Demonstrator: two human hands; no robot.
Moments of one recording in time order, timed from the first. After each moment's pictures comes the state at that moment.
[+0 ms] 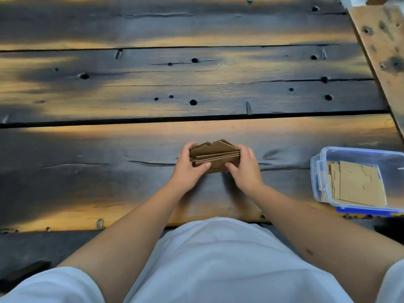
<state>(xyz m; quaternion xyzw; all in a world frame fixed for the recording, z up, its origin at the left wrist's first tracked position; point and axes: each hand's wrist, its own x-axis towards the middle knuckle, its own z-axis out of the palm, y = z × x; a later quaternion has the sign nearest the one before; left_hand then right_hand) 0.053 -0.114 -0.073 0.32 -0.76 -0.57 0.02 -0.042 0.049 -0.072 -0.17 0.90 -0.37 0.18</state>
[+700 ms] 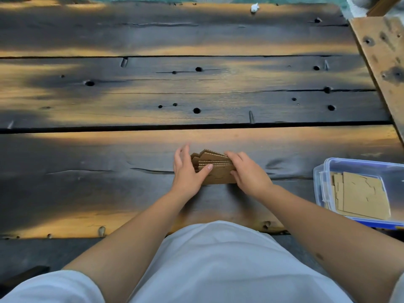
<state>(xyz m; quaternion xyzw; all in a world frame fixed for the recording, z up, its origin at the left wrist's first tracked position) 0.046 -0.121 -0.076 0.35 -0.82 -0.45 0.03 -0.067 0.050 -0.061 -0.41 0.87 -0.19 0.19</state>
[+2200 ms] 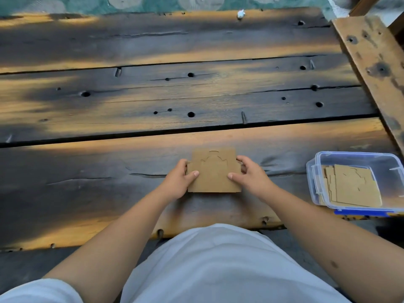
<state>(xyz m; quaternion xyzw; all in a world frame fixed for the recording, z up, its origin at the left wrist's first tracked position) 0.061 -0.144 -0.045 0.28 -0.79 -0.53 -0.14 -0.051 0.067 -0.037 -0.09 0.78 -0.49 0.38</state>
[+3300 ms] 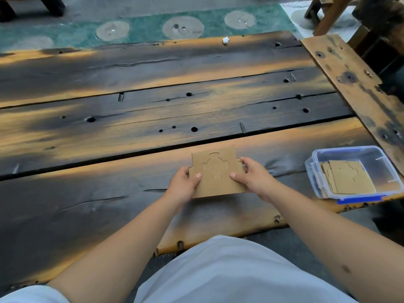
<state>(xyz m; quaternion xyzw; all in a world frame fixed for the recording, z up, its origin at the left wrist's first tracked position) 0.078 -0.168 -0.003 0.36 -0.66 -0.65 -0.09 -0.016 0.026 0.022 -0.01 0.77 -0.52 0.37</state>
